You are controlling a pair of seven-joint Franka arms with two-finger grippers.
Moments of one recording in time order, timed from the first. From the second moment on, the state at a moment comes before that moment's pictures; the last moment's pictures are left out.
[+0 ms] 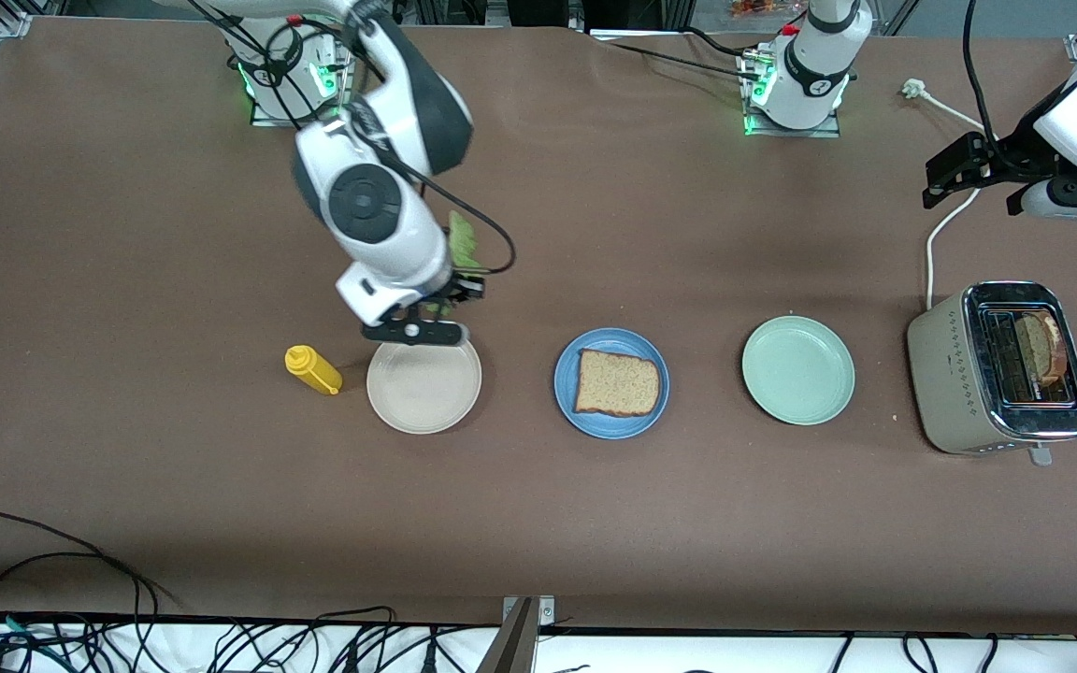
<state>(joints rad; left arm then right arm) -0.06 -0.04 -0.02 -1.58 -0.03 1.49 -0.03 0.68 0.53 -0.09 -1.42 0.15 1.89 0.64</state>
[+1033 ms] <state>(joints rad) -0.06 -0.04 -0.01 -1.58 -0.03 1.49 -0.03 0.79 0.86 -0.14 -1.15 0.38 2.15 1.24</state>
